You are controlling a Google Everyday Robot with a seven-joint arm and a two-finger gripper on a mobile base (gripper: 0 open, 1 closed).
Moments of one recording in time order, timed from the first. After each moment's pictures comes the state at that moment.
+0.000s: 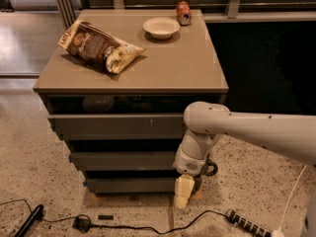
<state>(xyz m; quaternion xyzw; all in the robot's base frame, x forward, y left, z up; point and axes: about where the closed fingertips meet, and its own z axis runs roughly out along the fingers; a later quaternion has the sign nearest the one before) 0.427 -0.065 0.574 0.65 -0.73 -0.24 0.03</state>
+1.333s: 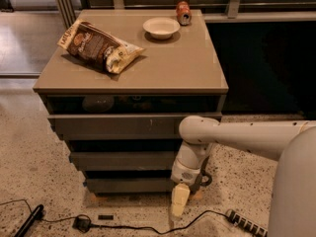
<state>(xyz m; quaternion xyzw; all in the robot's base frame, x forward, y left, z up) 0.418 -0.059 0.513 0.63 -0.73 -0.27 0.06</state>
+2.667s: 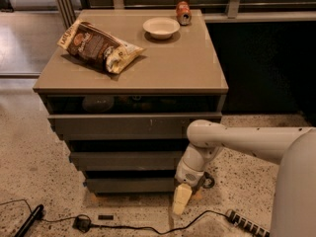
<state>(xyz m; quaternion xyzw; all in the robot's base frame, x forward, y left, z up) 0.431 -0.067 0.492 0.60 -0.75 -0.28 0.03</state>
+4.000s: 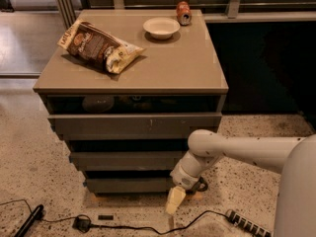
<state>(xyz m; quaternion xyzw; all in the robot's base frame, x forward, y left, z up) 0.452 -0.048 0.459 0.58 -0.76 -0.27 -0.05</state>
